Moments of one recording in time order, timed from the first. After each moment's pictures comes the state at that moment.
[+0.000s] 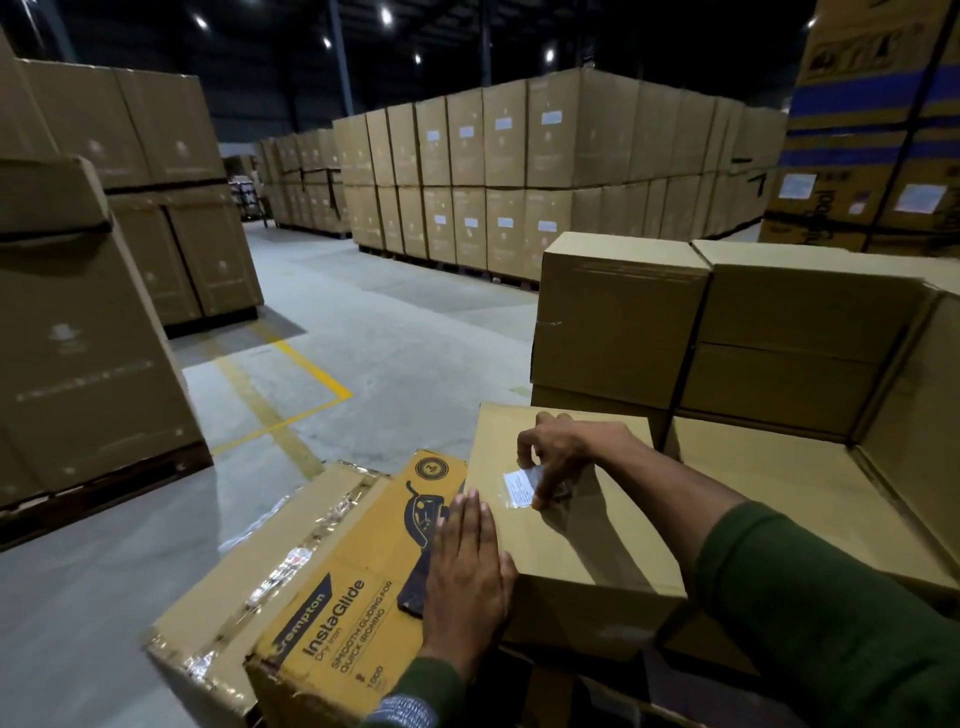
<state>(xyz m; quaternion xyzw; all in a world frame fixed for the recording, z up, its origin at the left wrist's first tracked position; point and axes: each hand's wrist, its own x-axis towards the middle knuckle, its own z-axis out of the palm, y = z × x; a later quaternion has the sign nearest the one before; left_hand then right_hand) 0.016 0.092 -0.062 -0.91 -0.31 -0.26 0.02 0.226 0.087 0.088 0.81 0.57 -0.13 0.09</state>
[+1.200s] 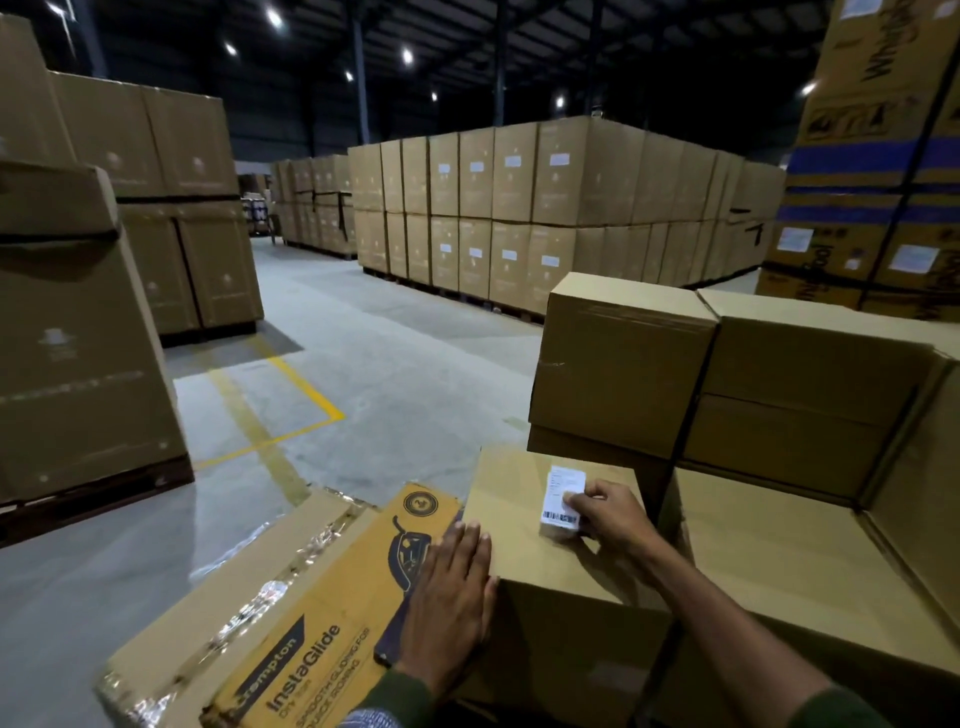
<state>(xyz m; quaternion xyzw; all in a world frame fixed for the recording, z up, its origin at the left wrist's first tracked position) 0.034 0.134 -0.059 -0.93 -0.28 -0.22 0.03 0.263 0.045 0.020 0.74 0.29 -0.27 -0.54</state>
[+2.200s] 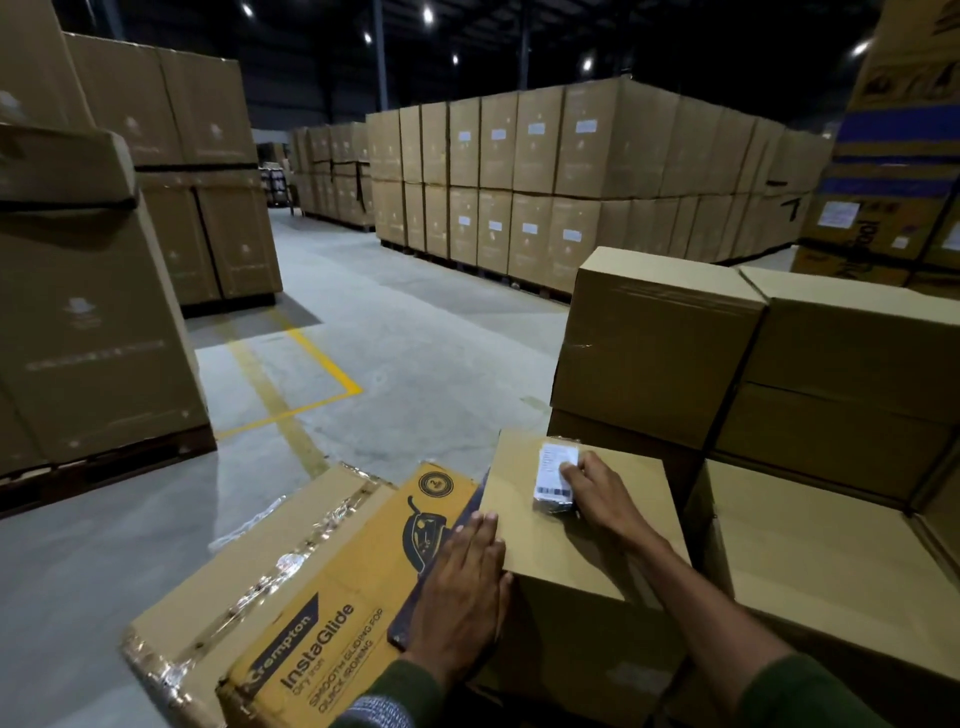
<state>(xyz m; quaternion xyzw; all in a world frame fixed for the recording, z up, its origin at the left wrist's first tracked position) 0.034 0.142 -0.065 -0.93 -0.25 -0.28 0.06 0.247 0.082 0.022 0.79 0.40 -0.16 -0.43</state>
